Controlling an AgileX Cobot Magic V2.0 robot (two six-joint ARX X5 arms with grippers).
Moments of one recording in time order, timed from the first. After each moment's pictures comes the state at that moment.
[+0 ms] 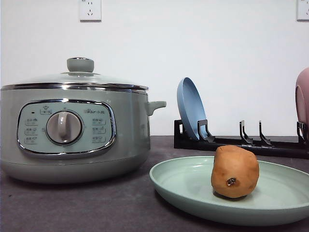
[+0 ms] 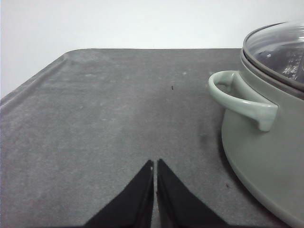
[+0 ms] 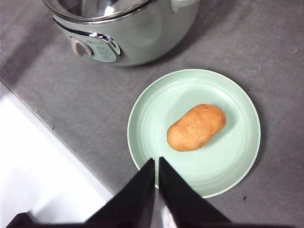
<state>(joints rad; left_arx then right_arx) 0.10 0.00 0.03 -0.18 0.00 0.04 0.57 0.92 1.14 -1.08 -0.27 0.09</state>
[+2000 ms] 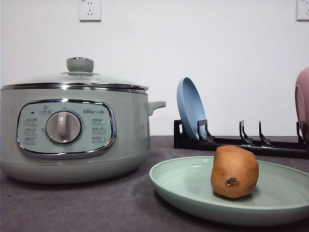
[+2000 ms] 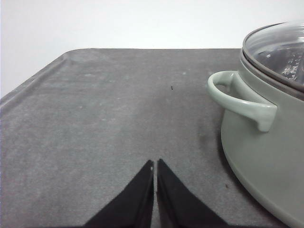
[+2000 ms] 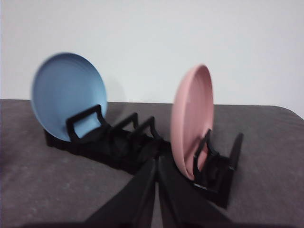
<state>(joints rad) 0.10 0.00 0.03 -0.18 0.00 0.04 -0.09 0.08 0.14 -0.04 -0.13 0.03</state>
